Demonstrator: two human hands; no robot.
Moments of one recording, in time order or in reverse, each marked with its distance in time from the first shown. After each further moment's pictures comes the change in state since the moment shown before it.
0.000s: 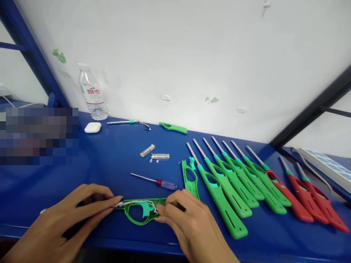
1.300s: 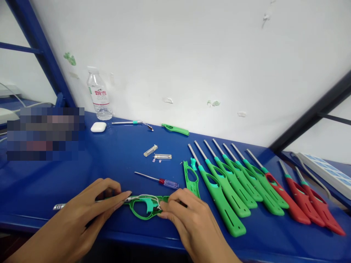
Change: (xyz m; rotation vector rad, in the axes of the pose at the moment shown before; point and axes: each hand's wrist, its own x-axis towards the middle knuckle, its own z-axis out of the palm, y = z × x) left_hand -0.001 0.003 0.003 -0.003 -0.174 -0.039; right_hand -0.007 0.004 0.004 0.138 -0.070 0.074
